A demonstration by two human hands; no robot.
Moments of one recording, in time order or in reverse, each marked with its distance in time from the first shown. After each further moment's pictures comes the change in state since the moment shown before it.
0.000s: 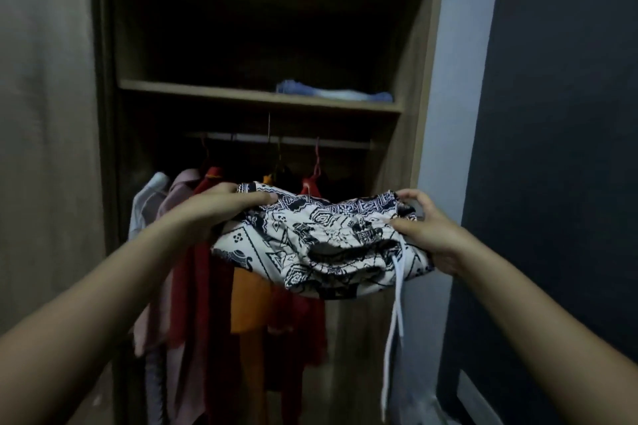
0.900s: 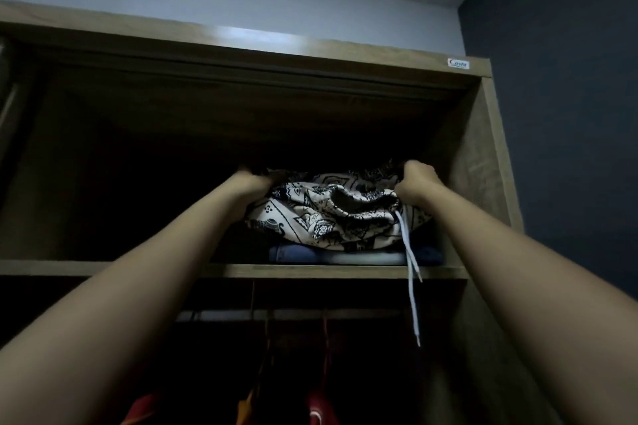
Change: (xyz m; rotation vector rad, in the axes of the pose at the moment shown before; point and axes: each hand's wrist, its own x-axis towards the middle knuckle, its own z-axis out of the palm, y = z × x) left_hand 0.289 0.214 -0.058 0.034 0.306 0.510; right_hand 0.335 -0.211 0.005 -1.004 0.572 -0.308
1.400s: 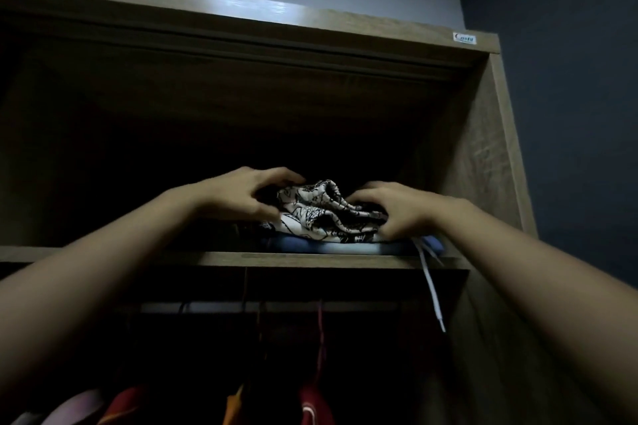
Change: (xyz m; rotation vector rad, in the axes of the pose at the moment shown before) left_hand -0.012 -0.009 -0.026 0.852 -0.548 0.515; right_hand -0.023 0.012 0.021 -0.188 -0.406 -0.643
